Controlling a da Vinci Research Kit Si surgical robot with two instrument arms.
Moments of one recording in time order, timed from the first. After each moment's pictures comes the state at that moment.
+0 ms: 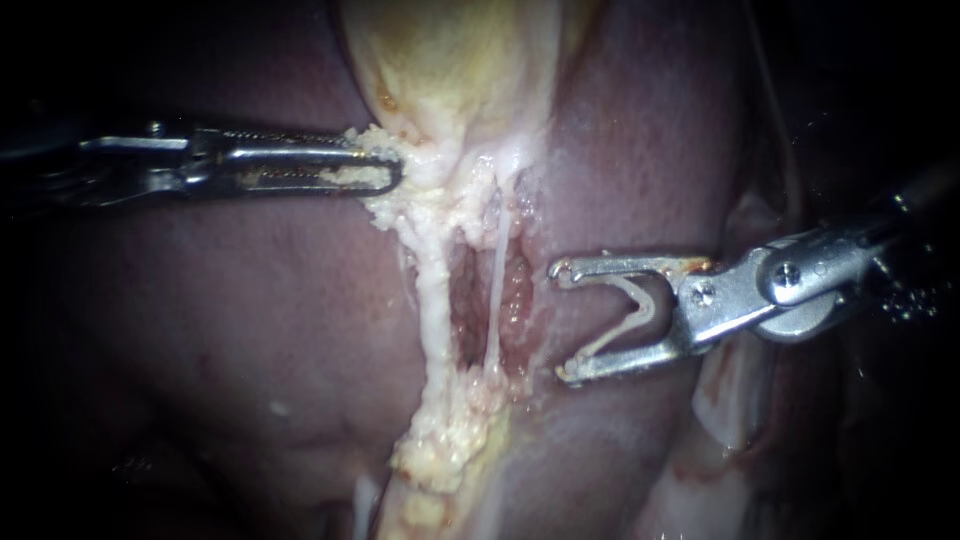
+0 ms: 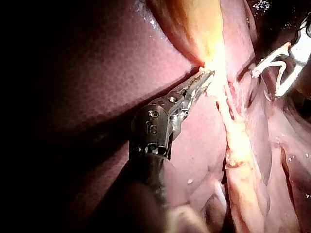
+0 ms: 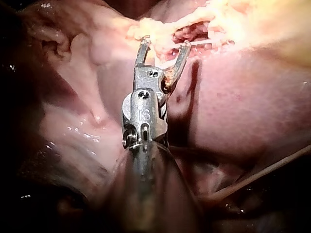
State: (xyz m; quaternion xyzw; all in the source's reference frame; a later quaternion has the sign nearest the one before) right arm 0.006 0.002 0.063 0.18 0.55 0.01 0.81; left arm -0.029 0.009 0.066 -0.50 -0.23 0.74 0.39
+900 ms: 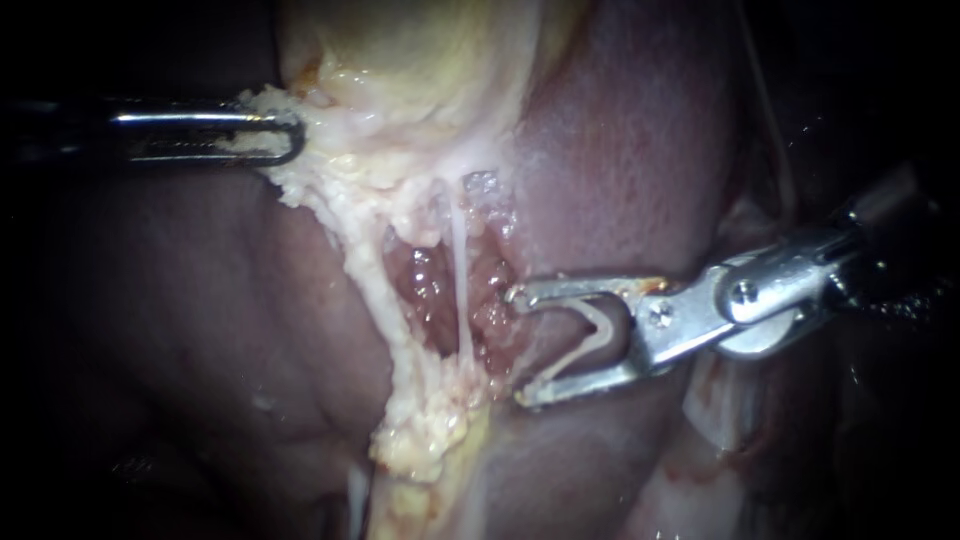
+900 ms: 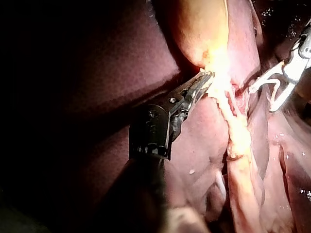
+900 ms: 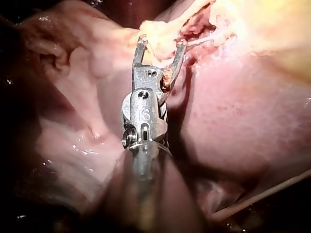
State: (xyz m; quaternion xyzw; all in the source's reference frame) right arm 0.011 0.000 0.065 0.22 0.56 0.00 0.80; left arm -0.023 0.011 0.058 -0.52 -0.22 0.72 0.41
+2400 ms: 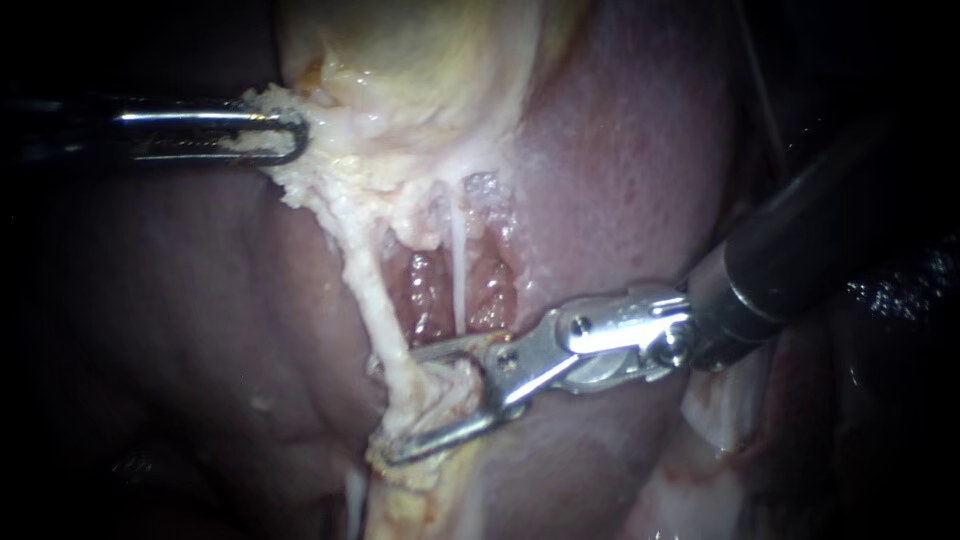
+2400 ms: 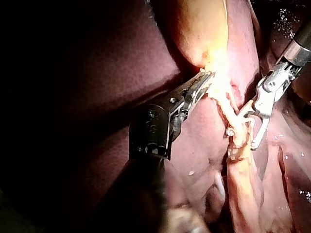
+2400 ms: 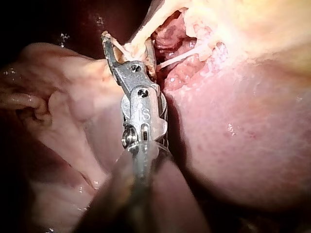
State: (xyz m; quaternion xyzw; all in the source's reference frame) right arm 0.022 -0.004 0.070 0.35 0.61 0.01 0.71; left arm -0.023 0.011 0.058 -0.51 -0.22 0.72 0.41
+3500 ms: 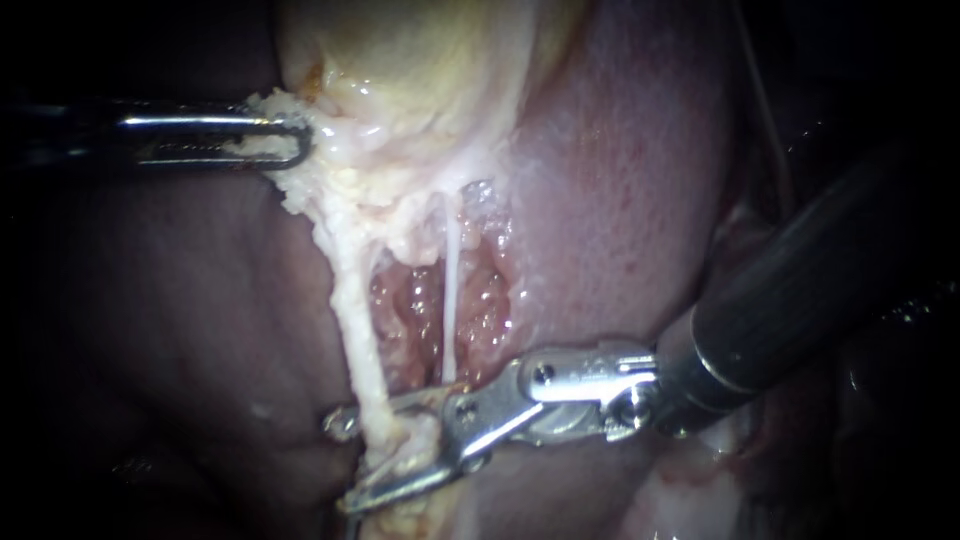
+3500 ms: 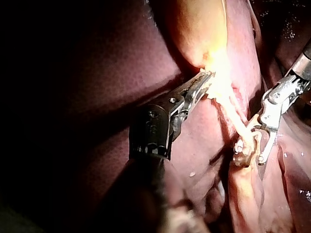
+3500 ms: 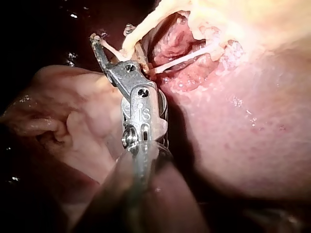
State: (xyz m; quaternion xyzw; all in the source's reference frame) right arm 0.023 -0.007 0.067 0.40 0.61 0.03 0.69; left arm -0.023 0.011 0.059 -0.51 -0.22 0.72 0.41
